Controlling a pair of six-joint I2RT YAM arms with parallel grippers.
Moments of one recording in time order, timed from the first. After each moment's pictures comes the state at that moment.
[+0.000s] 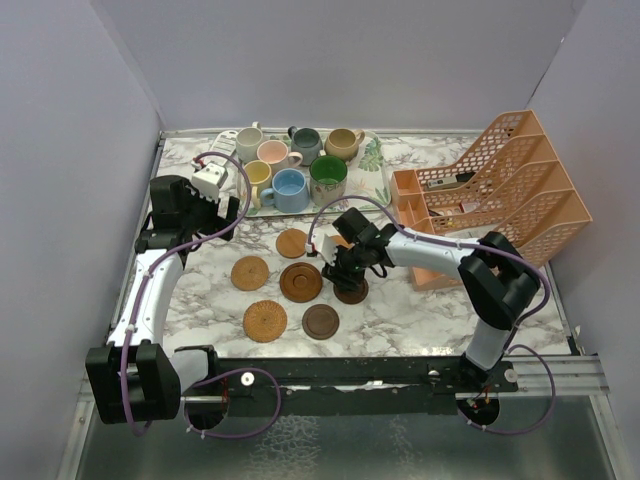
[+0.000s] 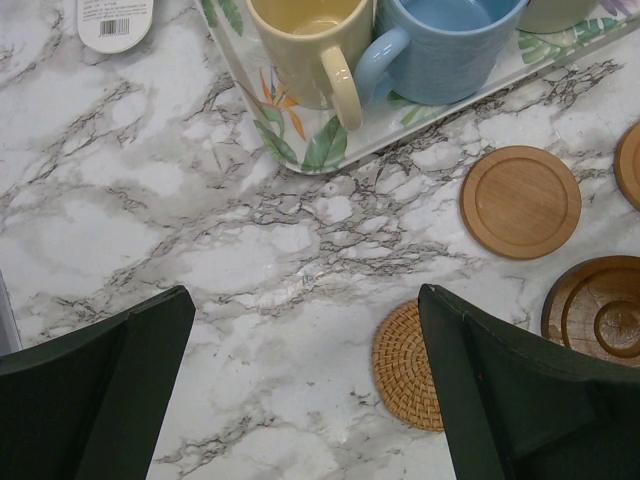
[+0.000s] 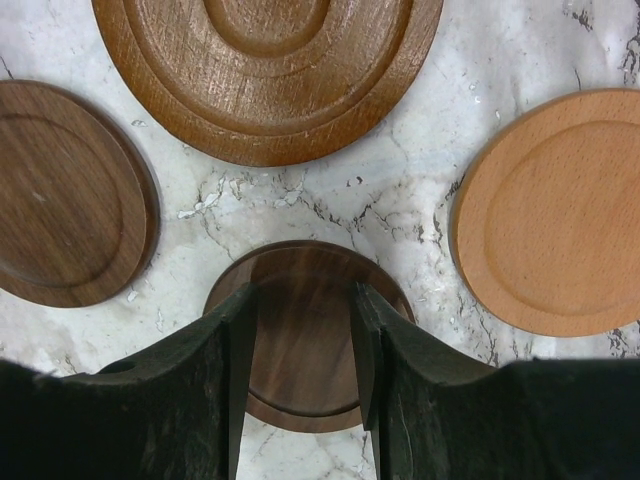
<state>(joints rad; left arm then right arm) 0.07 1.14 0.89 -0.34 0.35 0.30 0.80 1.78 1.09 -0.42 -0.34 -0.49</state>
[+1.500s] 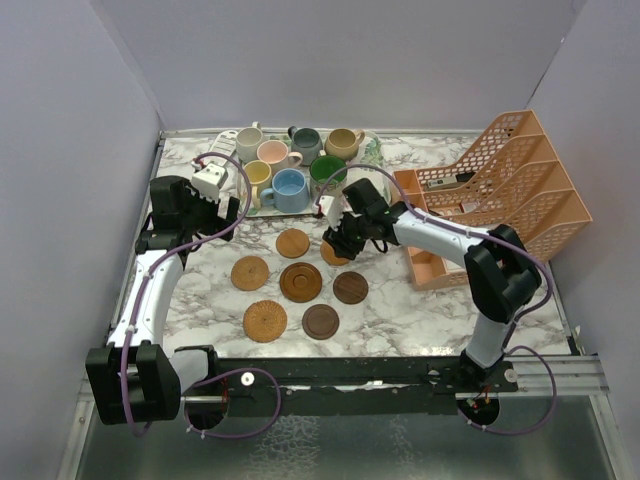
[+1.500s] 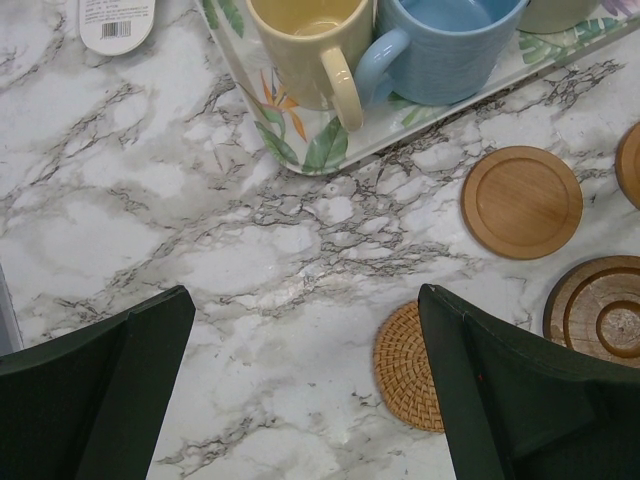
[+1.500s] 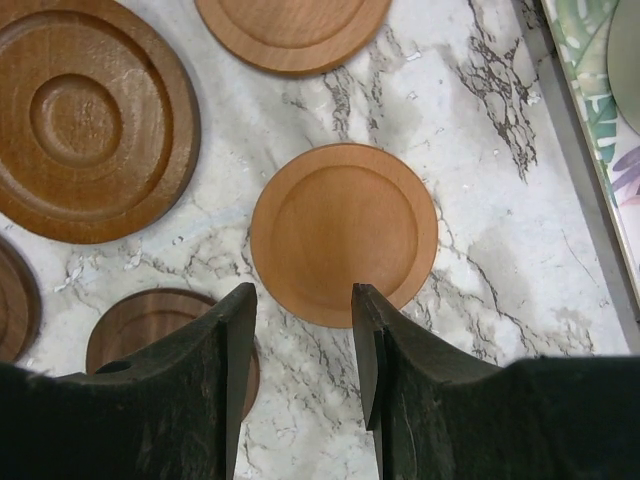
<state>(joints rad) 0.07 1.14 0.89 -0.34 0.35 0.30 0.68 1.80 1.23 -0.37 -0.30 -0.45</state>
